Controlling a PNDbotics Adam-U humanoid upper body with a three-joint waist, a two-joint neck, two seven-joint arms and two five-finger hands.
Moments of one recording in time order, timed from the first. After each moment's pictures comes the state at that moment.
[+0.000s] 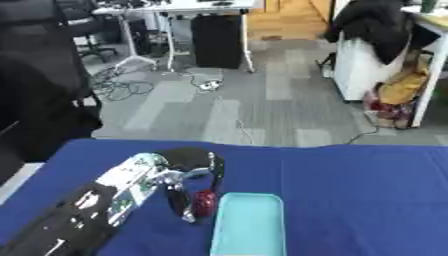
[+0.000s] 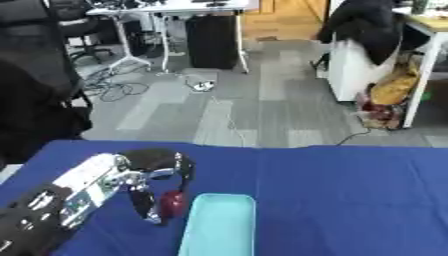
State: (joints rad) left arm -0.89 0.52 -0.48 -1.13 -0.77 -0.34 -0.28; right arm -0.39 -0.50 0.01 -1.99 -0.99 -0.32 0.10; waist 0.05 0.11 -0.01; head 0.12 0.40
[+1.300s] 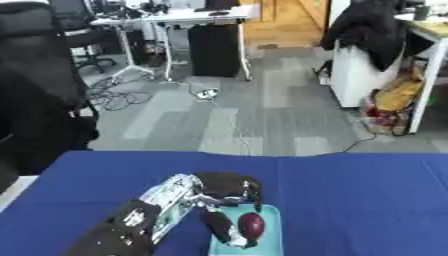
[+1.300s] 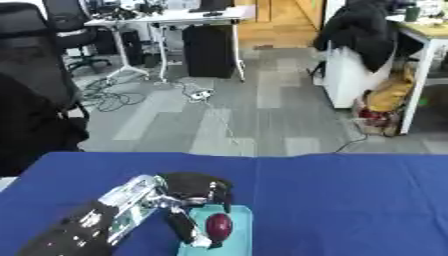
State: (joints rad) left arm -0.93 0.41 -0.46 -1.03 -0.90 -0.54 -0.32; right arm -0.42 -0.48 0.01 -1.99 -1.01 -0.31 0.08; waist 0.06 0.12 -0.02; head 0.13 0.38
